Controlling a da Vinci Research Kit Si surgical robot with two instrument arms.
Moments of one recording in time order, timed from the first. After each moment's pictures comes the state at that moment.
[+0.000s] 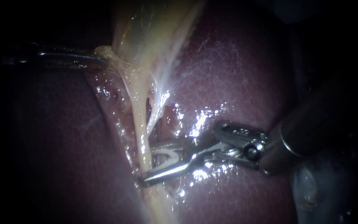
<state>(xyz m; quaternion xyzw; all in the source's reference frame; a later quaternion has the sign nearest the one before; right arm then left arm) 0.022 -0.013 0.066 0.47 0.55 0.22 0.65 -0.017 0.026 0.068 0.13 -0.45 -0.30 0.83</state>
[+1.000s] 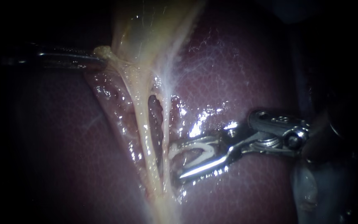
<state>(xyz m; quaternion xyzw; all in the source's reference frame) 0.017 -0.010 0.061 0.46 0.54 0.23 0.67 -0.017 0.026 0.068 0.13 -0.45 -0.30 0.83</state>
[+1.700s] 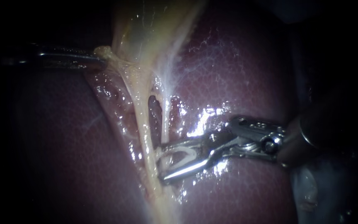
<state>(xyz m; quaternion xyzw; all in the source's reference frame) 0.020 -0.012 0.067 0.47 0.54 0.22 0.66 -0.017 0.026 0.068 0.13 -0.45 -0.30 0.83</state>
